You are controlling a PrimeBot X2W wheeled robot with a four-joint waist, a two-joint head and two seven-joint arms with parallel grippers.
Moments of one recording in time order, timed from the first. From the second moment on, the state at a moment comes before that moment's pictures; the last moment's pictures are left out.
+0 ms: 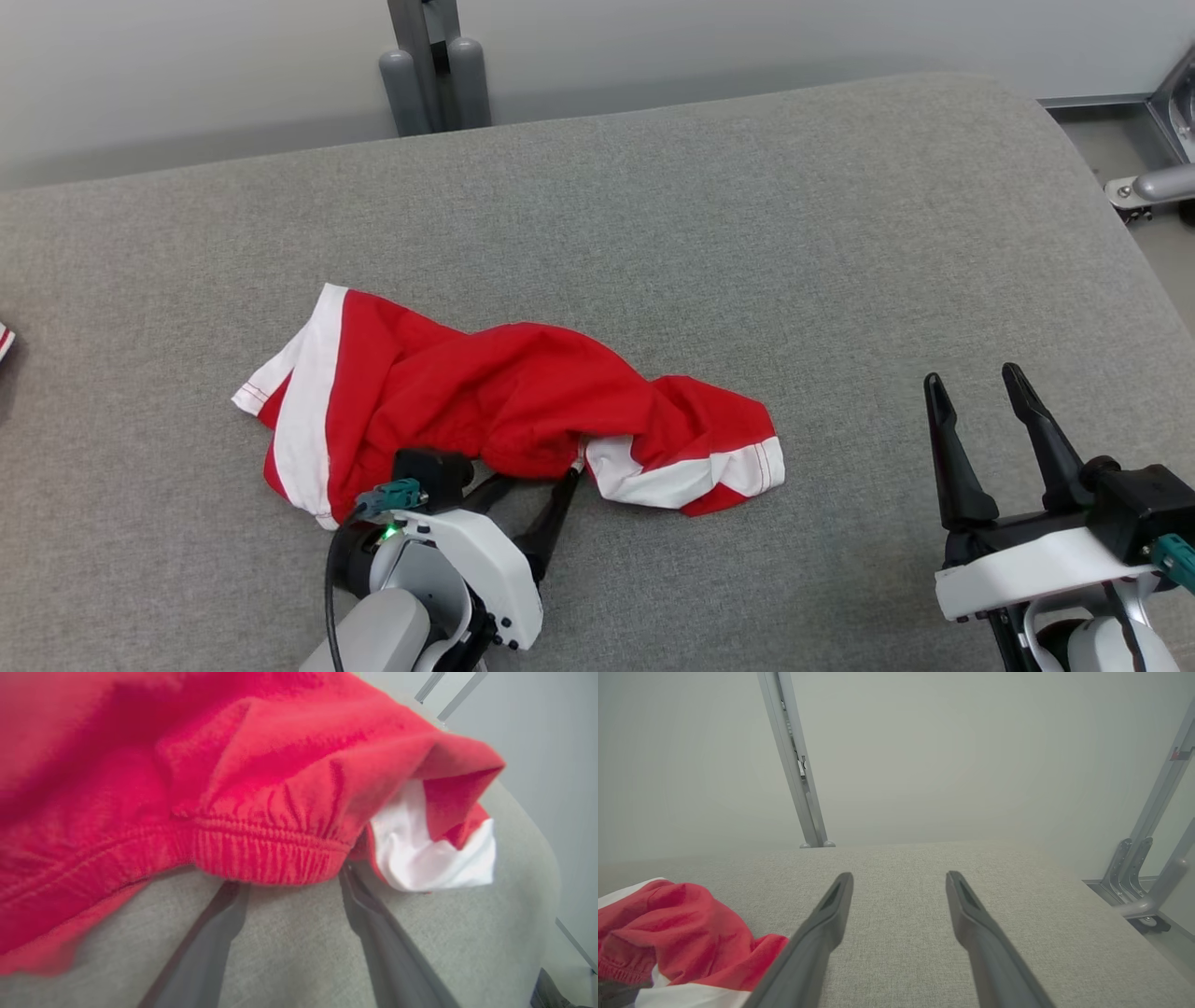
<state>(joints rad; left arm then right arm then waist) -0.35 0.10 -0.61 0.55 -0.66 -0.05 0.01 -0.08 -0.05 0.03 0.05 0.17 0.13 -0.16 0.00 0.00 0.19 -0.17</state>
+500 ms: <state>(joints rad) -0.33 0.16 -0.63 0.43 -0.65 -0.07 0.00 -0.08 -0.05 0.01 0.08 0.18 0.13 -0.17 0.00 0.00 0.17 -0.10</state>
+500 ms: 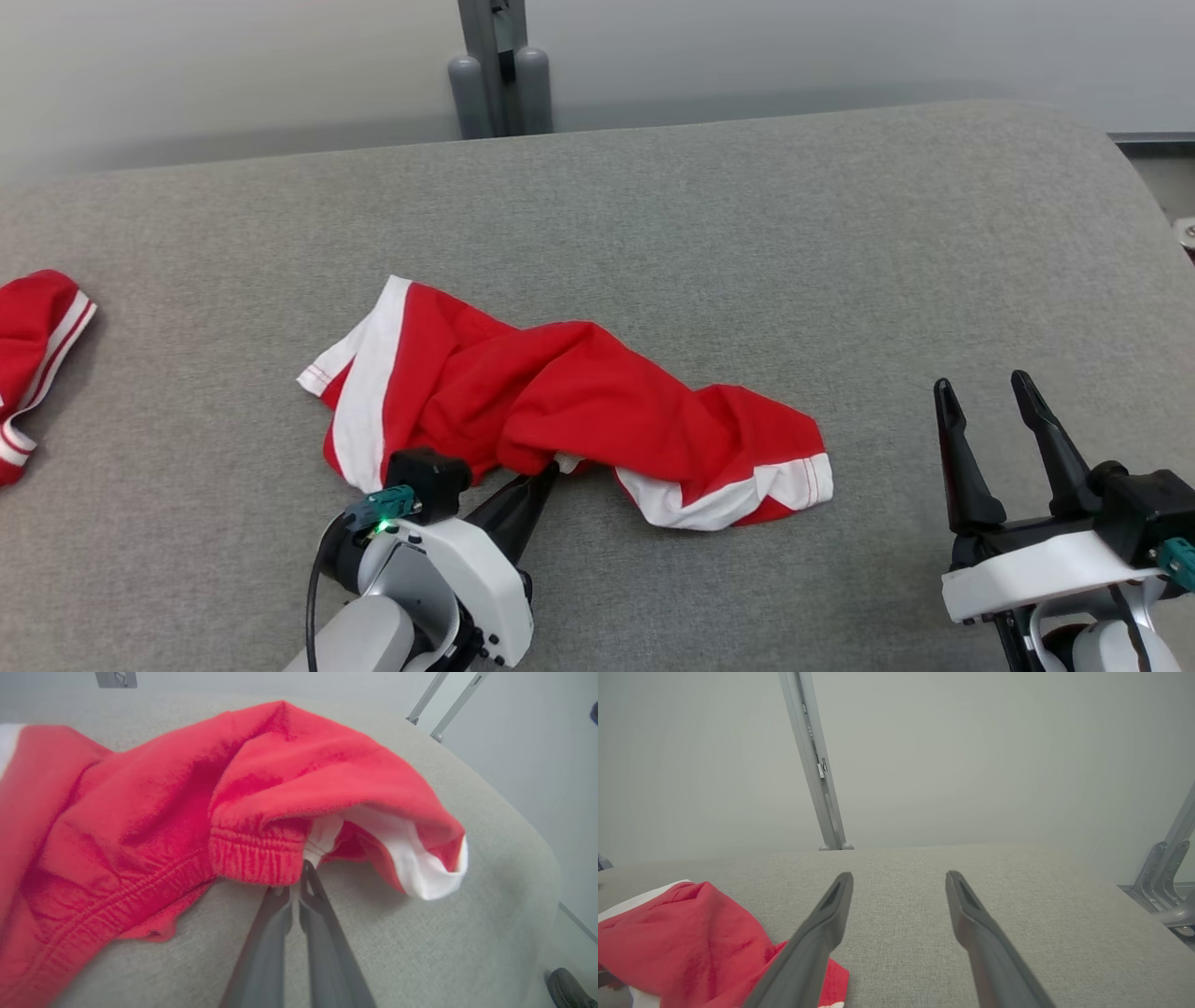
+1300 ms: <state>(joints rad) -0.34 0.75 -0.87 -0.16 -0.65 -0.13 0.69 -0.06 -0.05 0.02 0.08 0.16 0.13 -0.15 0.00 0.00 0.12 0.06</state>
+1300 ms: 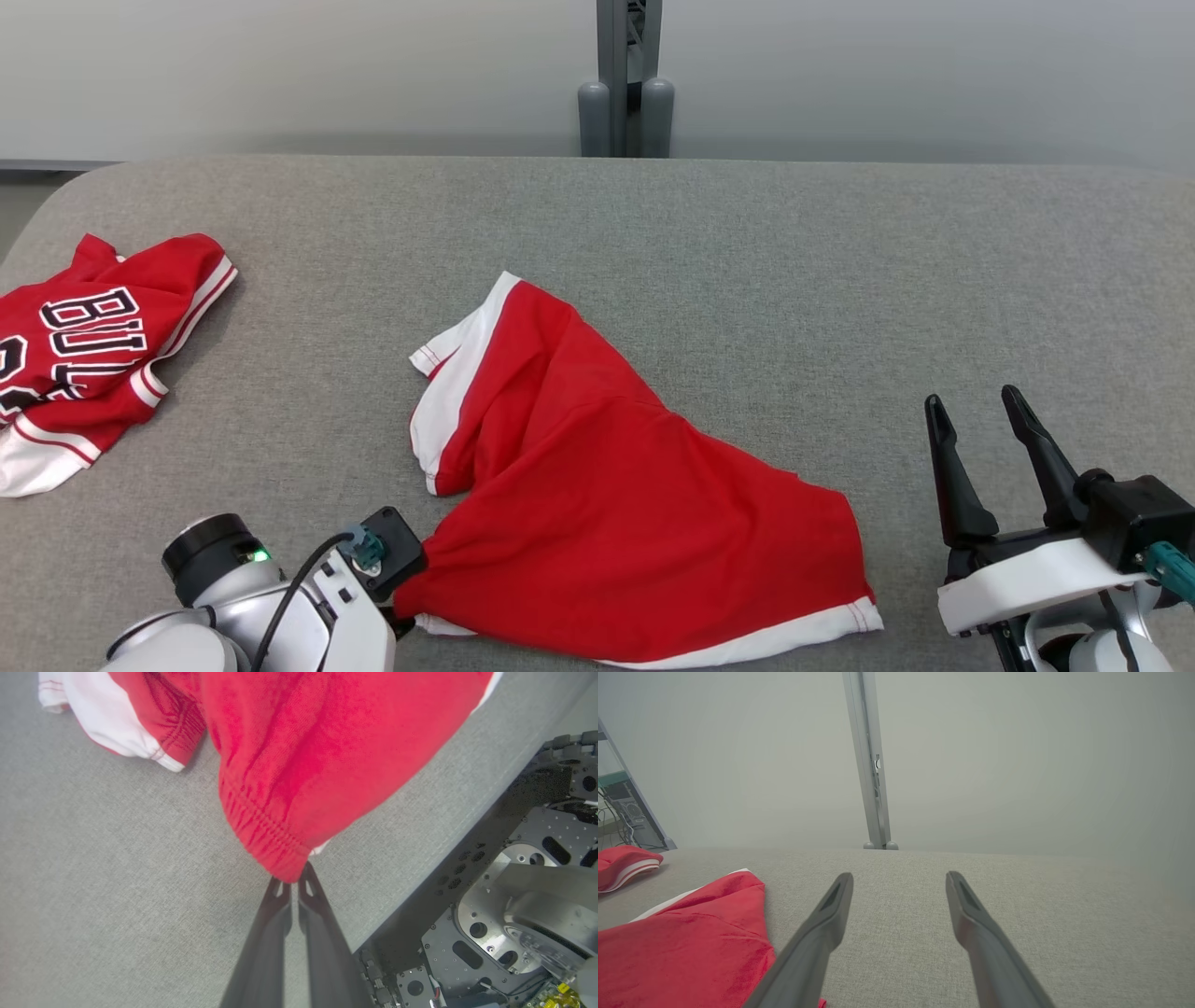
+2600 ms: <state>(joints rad) -0.19 0.68 -0.71 -0.07 -0.83 0.17 0.44 -0.08 -0.05 -0.03 0.07 0.16 0.13 -0.13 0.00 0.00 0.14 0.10</state>
